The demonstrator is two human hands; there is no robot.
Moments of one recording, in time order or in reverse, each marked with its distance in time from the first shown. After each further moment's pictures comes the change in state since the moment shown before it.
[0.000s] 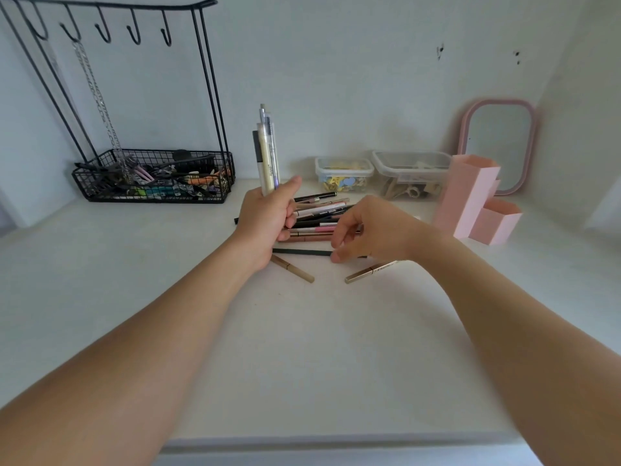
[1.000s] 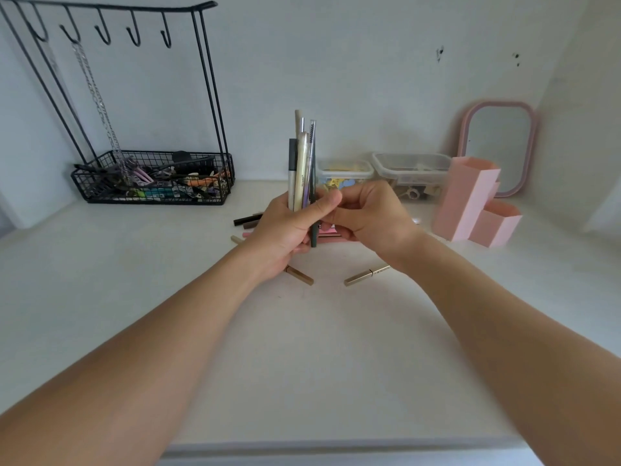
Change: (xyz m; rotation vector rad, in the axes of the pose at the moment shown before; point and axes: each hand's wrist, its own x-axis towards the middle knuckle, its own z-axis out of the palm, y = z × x) left_hand -0.017 -0.001 0.014 0.038 -0.270 0.005; right_hand -0.005 -0.022 0.011 0.766 0.263 -0.066
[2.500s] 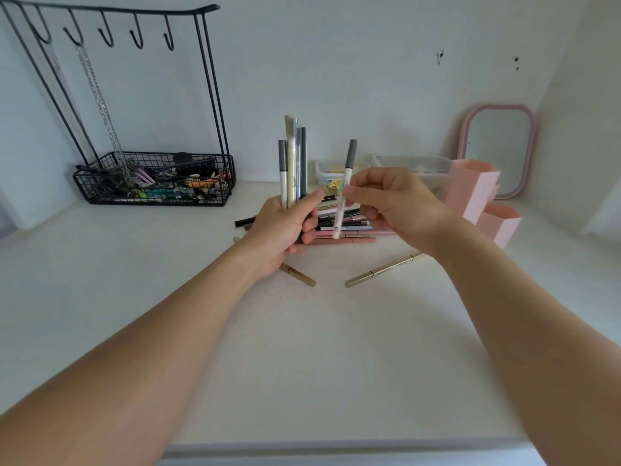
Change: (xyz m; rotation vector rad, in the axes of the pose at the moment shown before) left_hand 0.003 0.002 -0.009 0.015 -0.003 -0.047; right_hand 0.014 -0.008 -0.037 -0.070 0.000 0.090
